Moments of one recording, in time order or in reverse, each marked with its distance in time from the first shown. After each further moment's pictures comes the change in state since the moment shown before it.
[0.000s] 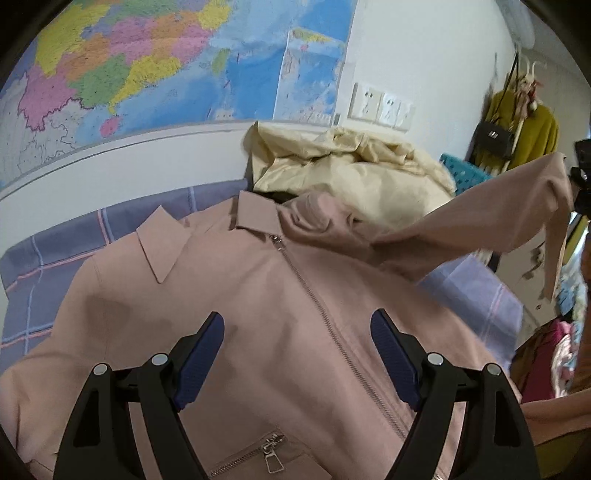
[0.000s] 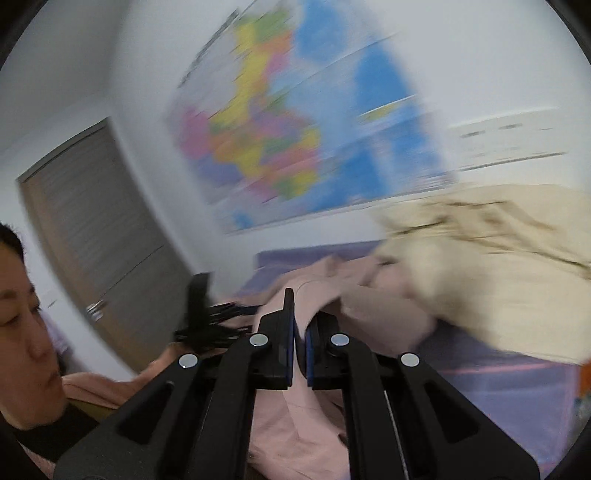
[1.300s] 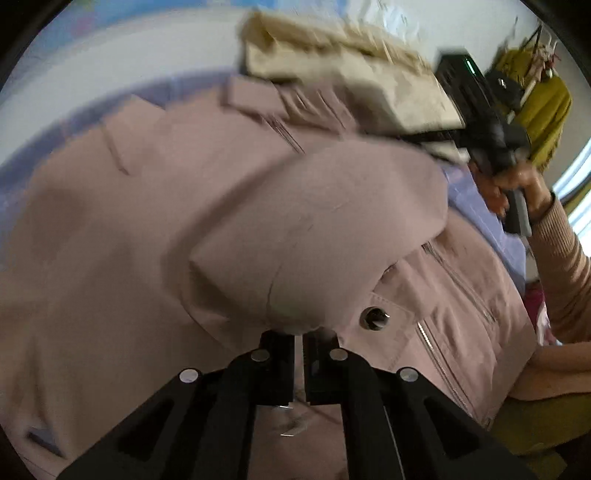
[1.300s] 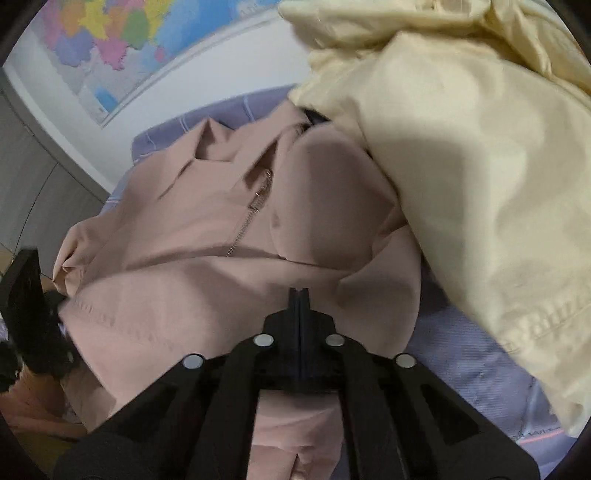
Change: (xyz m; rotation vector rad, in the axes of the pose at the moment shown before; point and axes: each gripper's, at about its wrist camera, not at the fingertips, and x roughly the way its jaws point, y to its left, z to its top) left arm 0.052 0.037 -0.043 -0.005 0.300 -0.056; right arm 0.247 -0.139 -0.049 0.062 0.476 -0.351
